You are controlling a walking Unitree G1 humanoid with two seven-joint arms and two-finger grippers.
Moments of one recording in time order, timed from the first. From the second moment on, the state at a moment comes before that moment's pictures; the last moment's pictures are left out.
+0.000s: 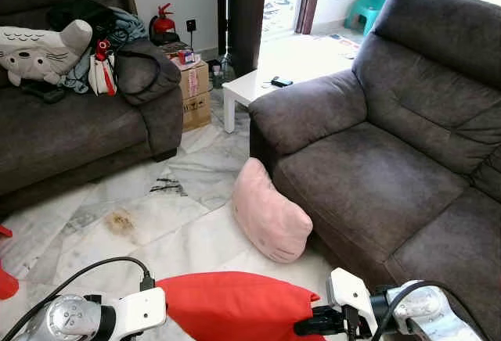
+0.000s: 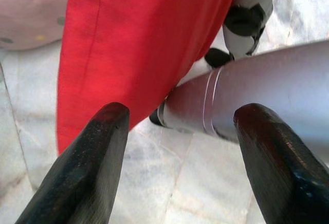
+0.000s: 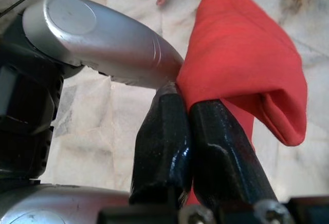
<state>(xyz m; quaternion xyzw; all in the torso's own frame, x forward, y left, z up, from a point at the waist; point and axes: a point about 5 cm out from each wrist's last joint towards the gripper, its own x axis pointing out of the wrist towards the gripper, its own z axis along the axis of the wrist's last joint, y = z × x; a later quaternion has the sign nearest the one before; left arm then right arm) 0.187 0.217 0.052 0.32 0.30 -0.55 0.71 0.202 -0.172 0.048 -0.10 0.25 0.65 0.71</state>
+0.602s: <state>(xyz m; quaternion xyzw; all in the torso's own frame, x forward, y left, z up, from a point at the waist) 0.190 0.222 0.052 0.39 0.30 -0.55 0.68 0.200 -0.149 0.084 -0.04 0.16 0.69 0.70</state>
